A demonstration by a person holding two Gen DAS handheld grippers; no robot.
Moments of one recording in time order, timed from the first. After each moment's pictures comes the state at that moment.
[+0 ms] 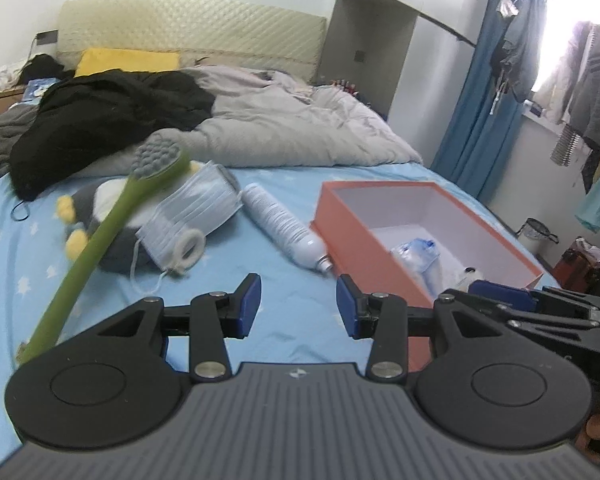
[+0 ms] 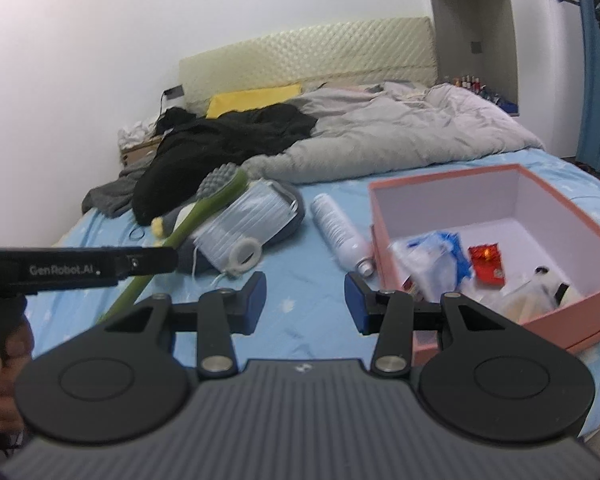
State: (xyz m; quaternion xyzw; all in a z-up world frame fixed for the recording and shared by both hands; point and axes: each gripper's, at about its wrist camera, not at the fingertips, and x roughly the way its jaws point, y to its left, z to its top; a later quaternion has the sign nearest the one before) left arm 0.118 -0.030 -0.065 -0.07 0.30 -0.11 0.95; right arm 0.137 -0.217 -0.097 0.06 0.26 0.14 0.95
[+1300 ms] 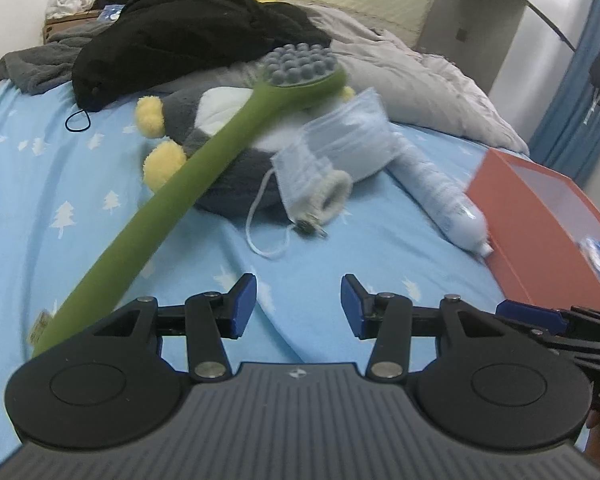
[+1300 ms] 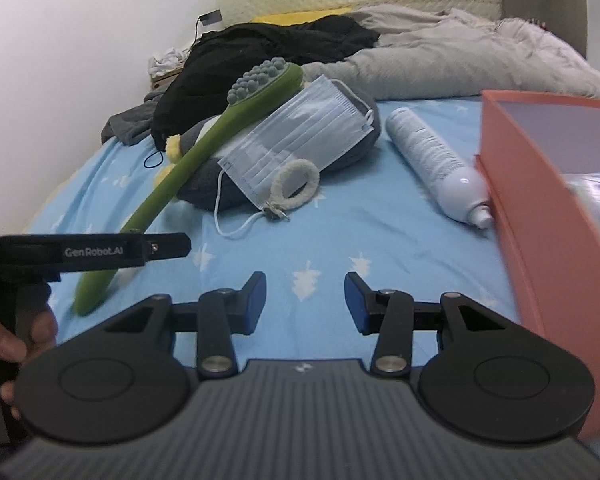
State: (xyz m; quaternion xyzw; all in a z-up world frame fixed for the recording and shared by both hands) left arm 0.231 0.078 -0.194 -0.12 0.36 0.00 0.92; right arm 0.248 -0.120 -0.194 0.04 0.35 0.21 0.91
